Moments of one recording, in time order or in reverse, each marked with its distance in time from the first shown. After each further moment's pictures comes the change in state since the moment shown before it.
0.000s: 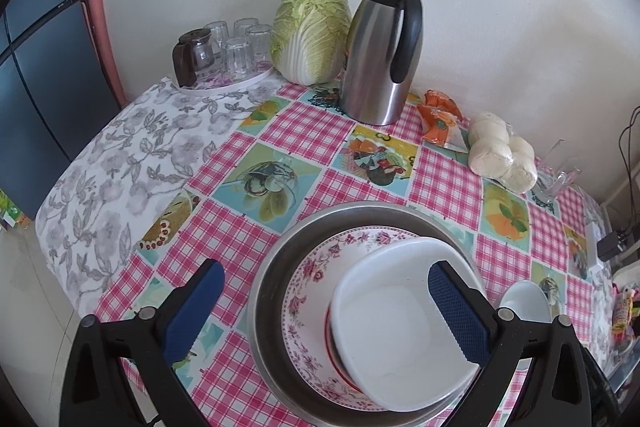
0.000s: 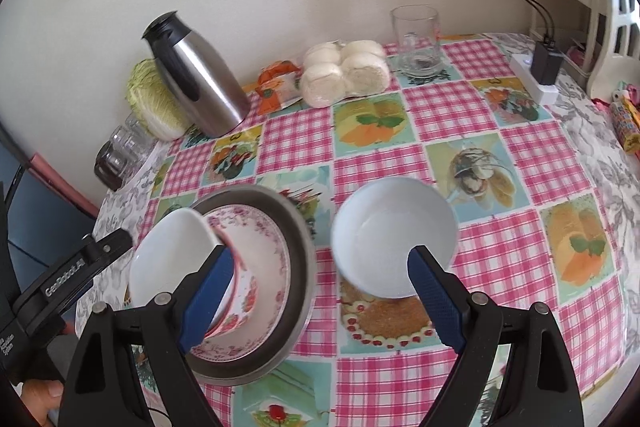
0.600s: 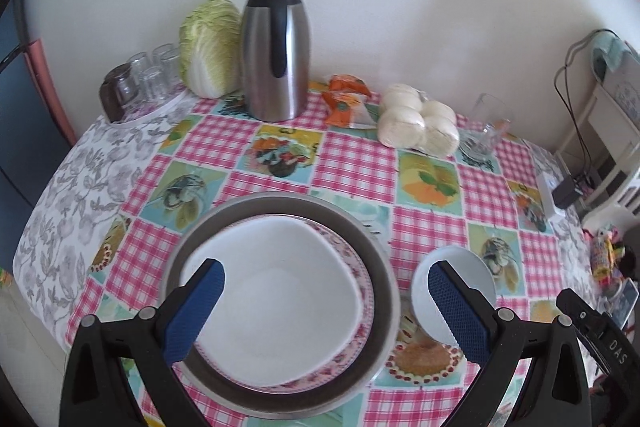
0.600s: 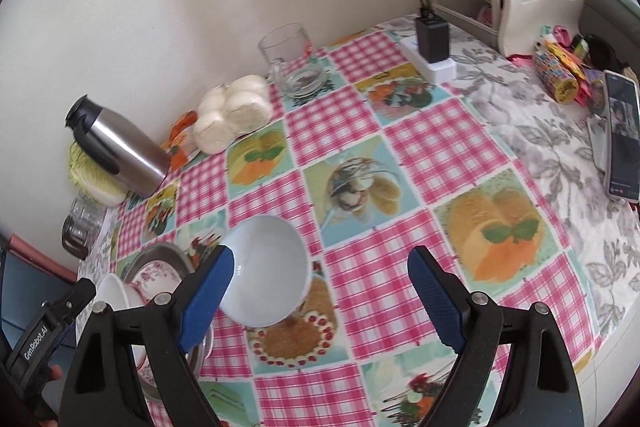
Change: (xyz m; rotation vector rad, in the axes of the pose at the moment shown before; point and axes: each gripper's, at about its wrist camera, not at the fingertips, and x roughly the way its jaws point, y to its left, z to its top) left arm -0.016 -0.095 -0.021 0.196 0.010 -0.132; right arm -0.026 -0.120 0.016 0.238 -0.046 -0.106
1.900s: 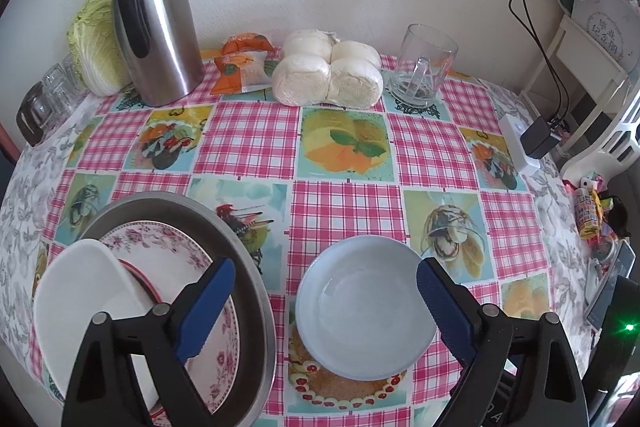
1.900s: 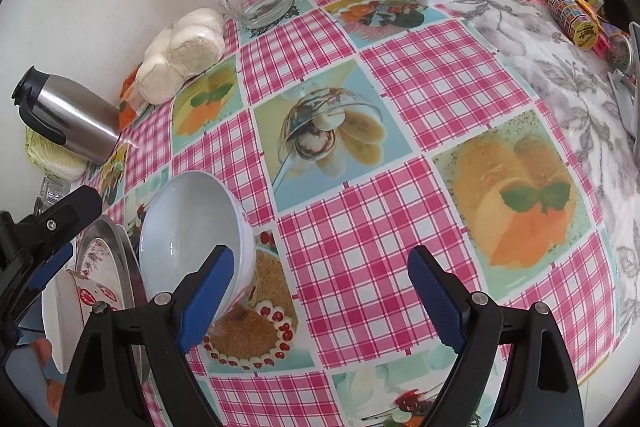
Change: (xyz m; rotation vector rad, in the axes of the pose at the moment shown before) left arm 0.076 -0.098 0.004 0.139 0.149 -0.109; right arm 0.080 -0.025 -0.016 0.011 0.203 -0.058
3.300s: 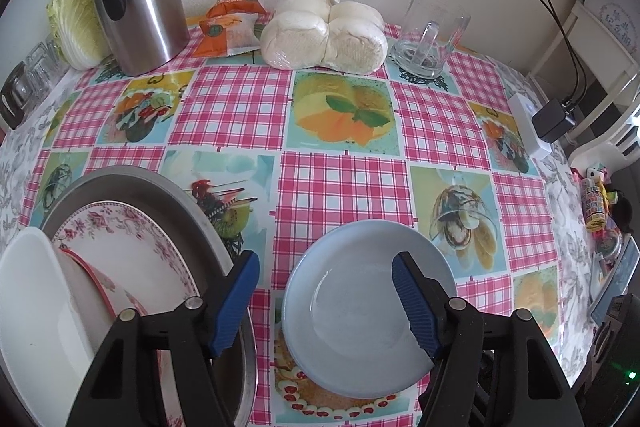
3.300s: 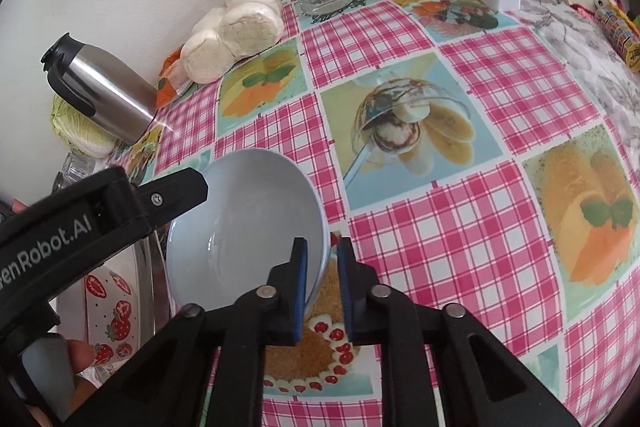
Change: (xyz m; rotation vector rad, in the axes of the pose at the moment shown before) left arm 0.039 0.000 -0.003 -0.019 0.080 -0.024; right arm 0.031 0.037 -0.004 -0.101 -0.034 0.126
